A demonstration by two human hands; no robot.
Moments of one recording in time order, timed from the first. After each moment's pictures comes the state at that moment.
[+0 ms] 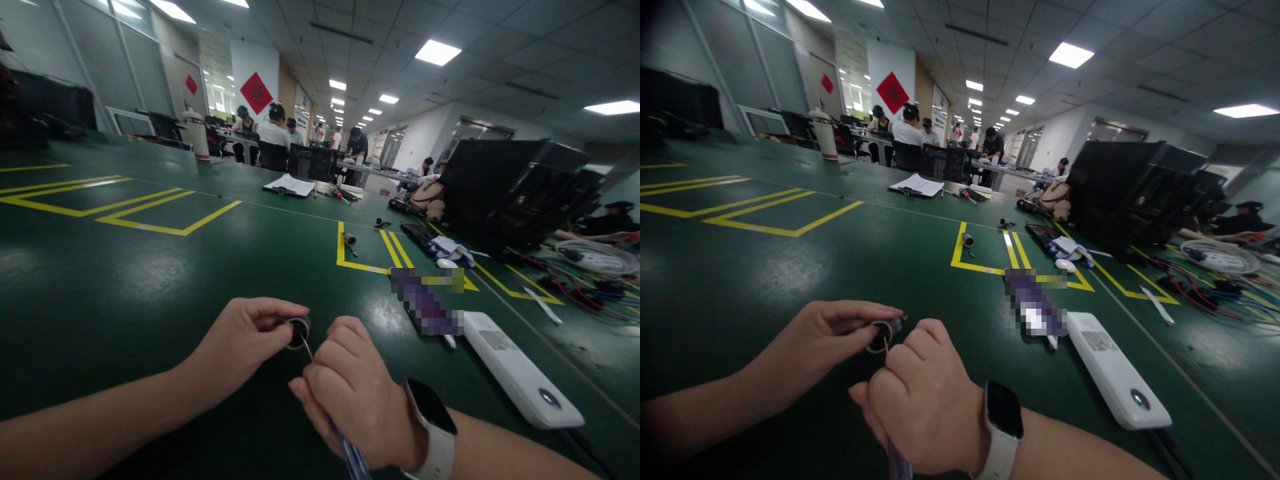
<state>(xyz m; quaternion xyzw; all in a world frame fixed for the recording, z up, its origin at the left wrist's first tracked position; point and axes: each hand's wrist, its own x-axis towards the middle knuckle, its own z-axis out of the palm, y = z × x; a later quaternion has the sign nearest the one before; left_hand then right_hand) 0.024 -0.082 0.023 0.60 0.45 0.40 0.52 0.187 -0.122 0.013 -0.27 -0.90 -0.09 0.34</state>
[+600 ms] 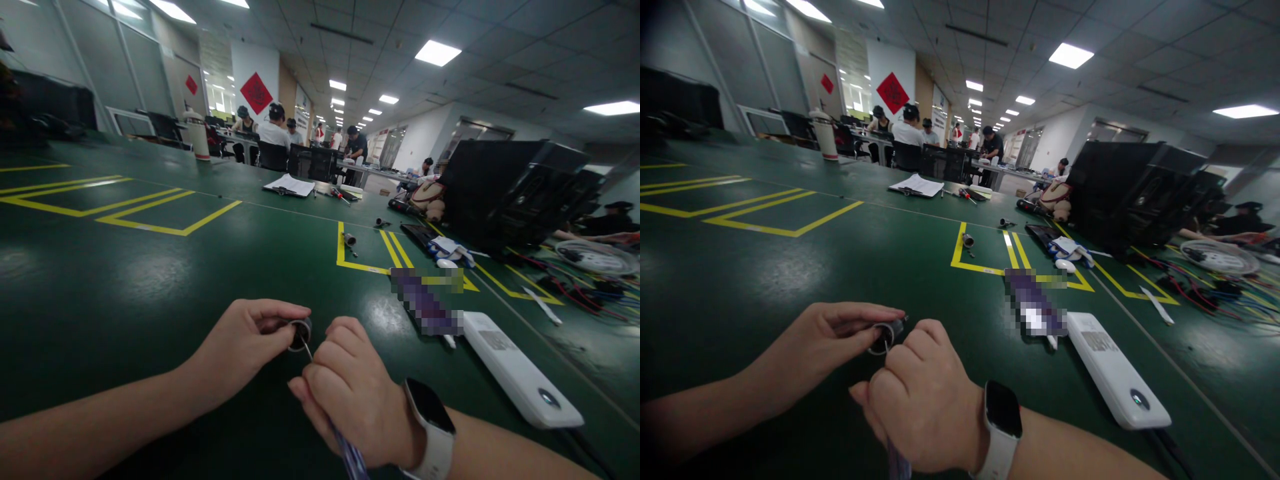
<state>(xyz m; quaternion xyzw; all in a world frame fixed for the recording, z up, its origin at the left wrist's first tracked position) 0.024 -0.083 0.025 0.61 0.45 0.39 0.53 0.187 -0.123 0.013 -0.27 -0.89 -0.11 0.34</state>
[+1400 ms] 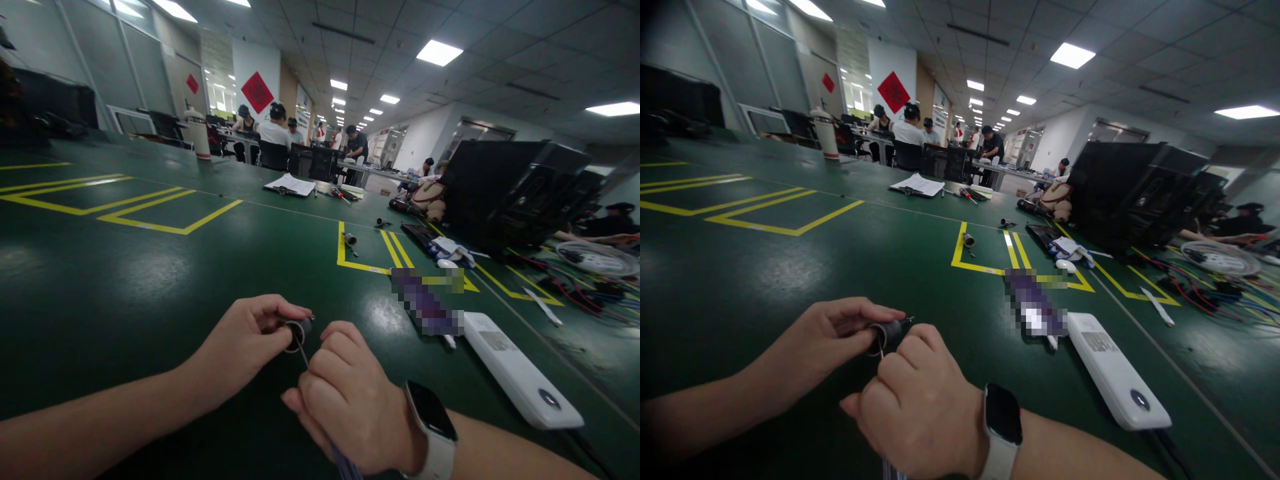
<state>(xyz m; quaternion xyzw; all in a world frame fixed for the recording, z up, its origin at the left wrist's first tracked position) 0.023 -0.082 0.021 0.62 0.43 0.38 0.53 0.185 -0.124 0.016 -0.24 -0.91 -0.13 0.32</state>
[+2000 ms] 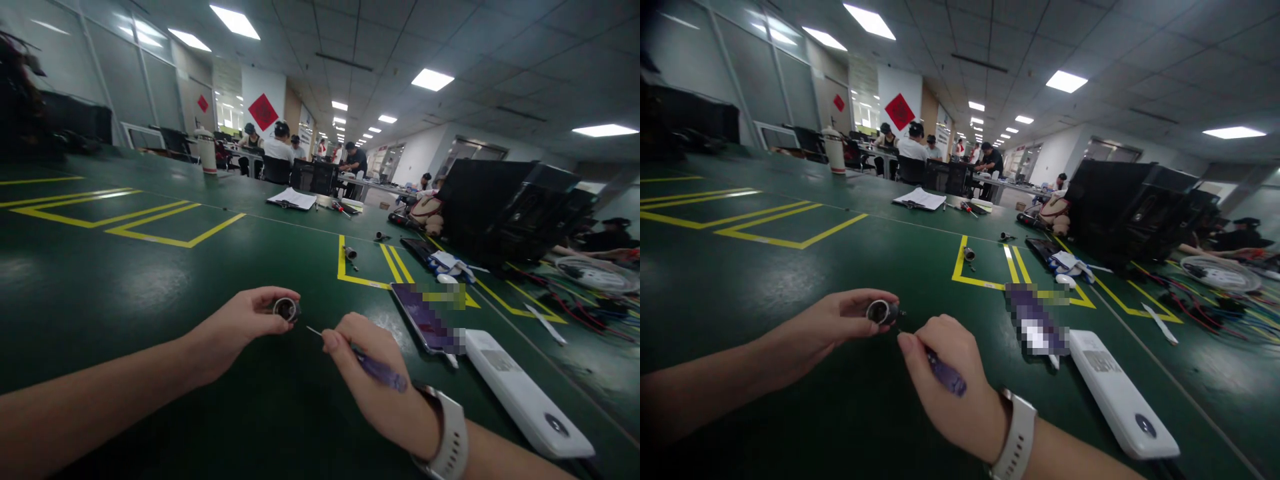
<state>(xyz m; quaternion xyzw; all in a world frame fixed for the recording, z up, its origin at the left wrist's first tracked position) 0.011 -0.057 0.040 0.56 0.50 0.36 0.56 0.198 -0.109 0.029 -0.42 -0.78 0.15 0.43</state>
